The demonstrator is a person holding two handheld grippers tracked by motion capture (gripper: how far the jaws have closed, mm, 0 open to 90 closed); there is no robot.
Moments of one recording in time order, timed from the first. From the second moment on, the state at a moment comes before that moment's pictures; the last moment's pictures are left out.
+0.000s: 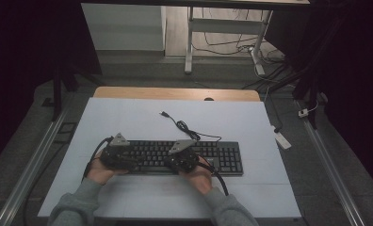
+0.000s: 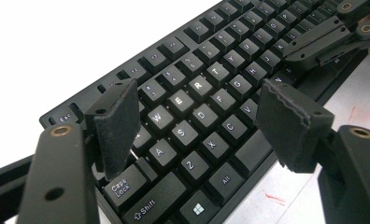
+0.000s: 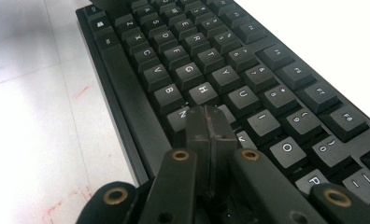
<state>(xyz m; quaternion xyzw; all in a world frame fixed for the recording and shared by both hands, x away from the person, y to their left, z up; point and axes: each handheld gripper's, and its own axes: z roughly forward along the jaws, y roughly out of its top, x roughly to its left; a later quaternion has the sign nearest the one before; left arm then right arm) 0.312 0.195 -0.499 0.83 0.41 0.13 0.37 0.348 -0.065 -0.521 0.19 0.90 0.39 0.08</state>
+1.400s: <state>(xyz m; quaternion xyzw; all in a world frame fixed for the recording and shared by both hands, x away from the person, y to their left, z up) 0.310 0.200 -0.496 0.82 0.42 0.14 0.38 0.328 -0.209 -0.493 0.28 0.83 0.44 0.16</state>
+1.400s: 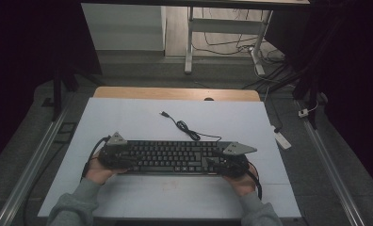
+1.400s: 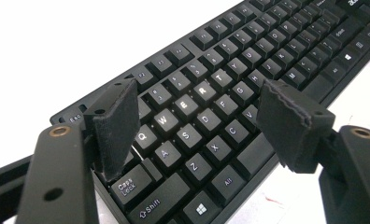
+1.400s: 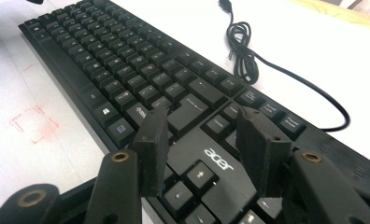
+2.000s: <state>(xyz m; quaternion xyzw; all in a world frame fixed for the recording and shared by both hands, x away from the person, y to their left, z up) 0.302 0.193 -0.490 0.82 0.38 0.13 0.41 0.330 -0.209 -0.495 0.28 0.84 0.44 0.16</state>
